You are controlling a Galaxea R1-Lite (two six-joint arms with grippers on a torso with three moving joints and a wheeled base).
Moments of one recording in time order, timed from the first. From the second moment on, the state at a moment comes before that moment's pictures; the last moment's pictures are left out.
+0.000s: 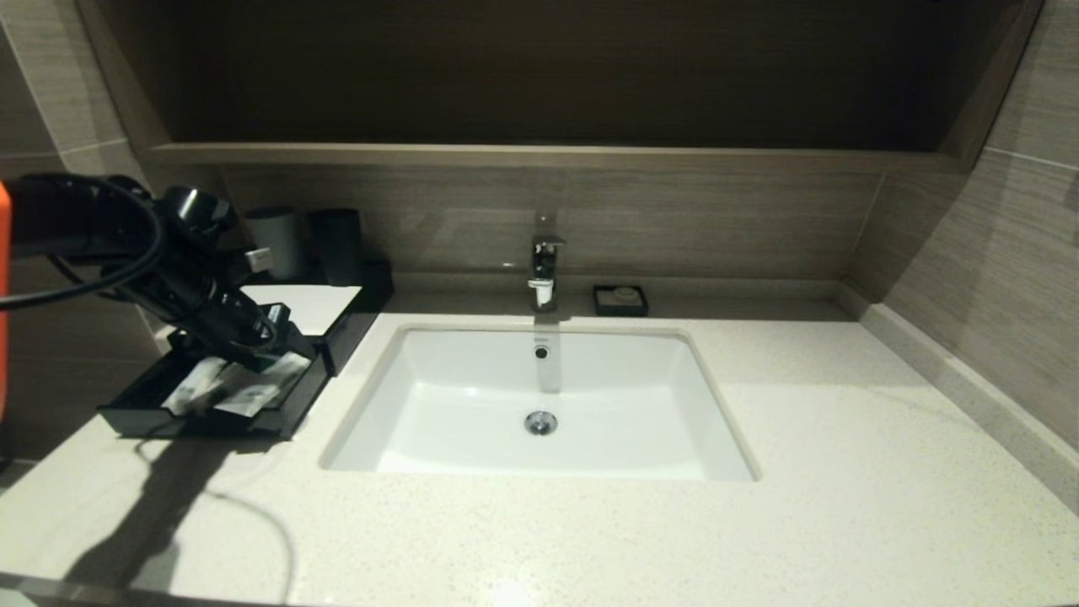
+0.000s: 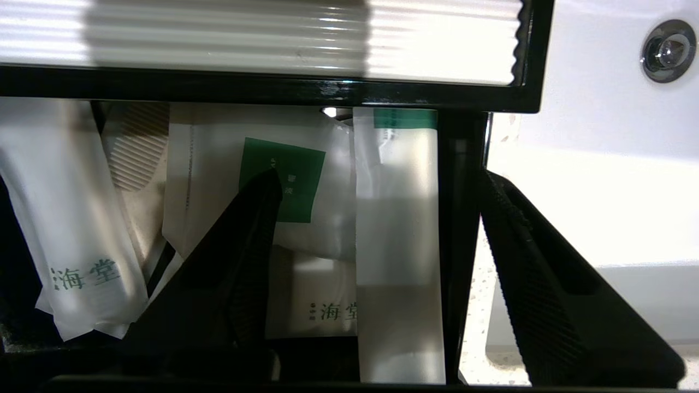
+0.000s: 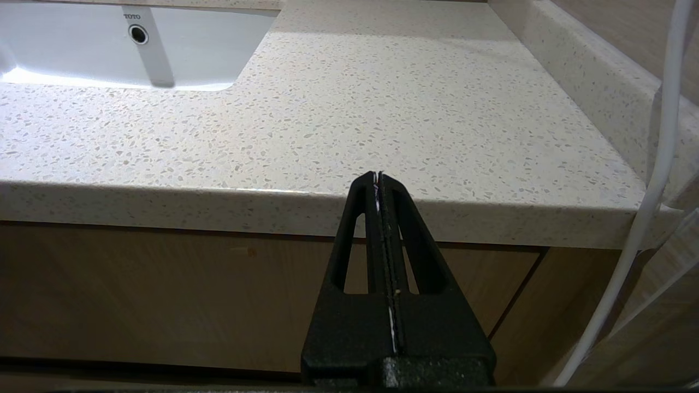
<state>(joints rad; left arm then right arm) 0.12 2.12 -1.88 0.81 -0.22 0.06 0.00 0.00 0.00 0.00 0.01 -0.03</state>
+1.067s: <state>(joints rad) 0.21 1.87 -1.68 0.83 -0.23 0.13 0.00 0.00 0.00 0.00 0.01 -0.03</state>
